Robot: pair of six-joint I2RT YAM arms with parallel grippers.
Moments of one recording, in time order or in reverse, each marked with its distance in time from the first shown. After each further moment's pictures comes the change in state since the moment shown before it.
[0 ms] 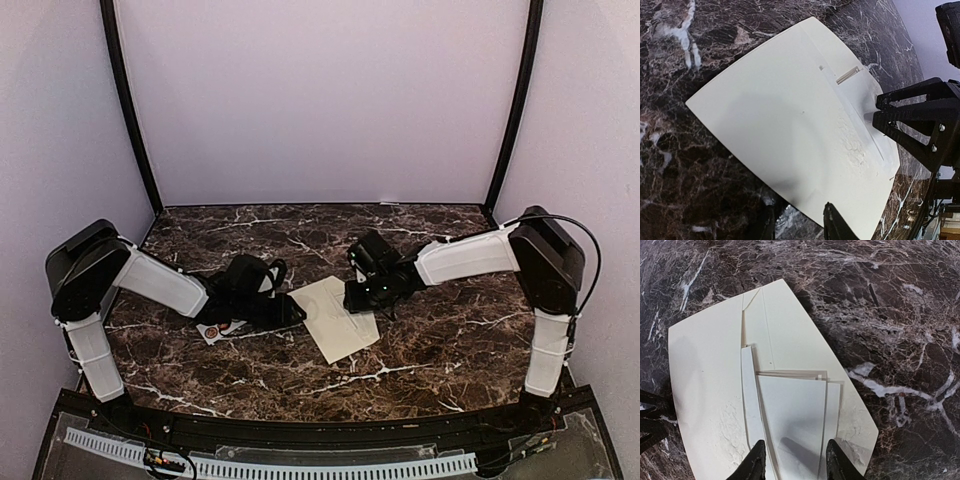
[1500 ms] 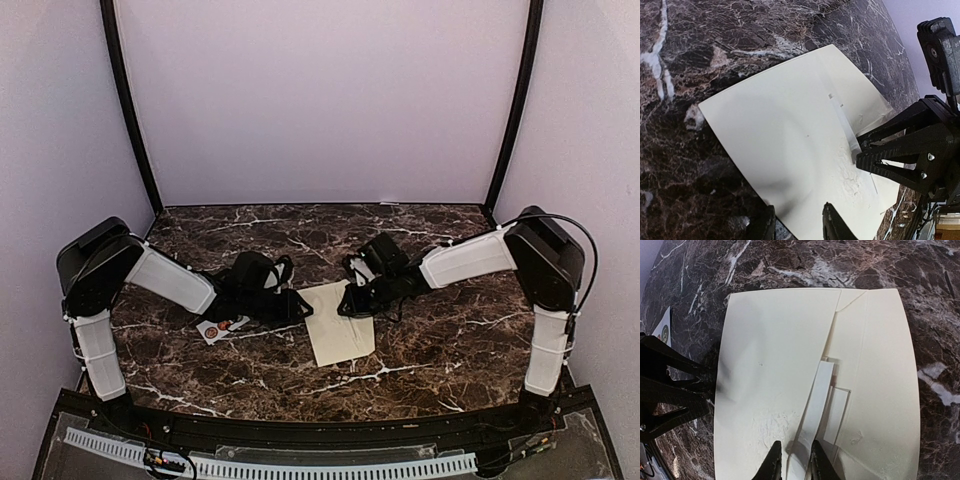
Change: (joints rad) left arm 0.006 0.071 0.054 0.058 0.050 -0.002; right arm -0.043 0.011 -0.072 0.161 -0.312 -0.040
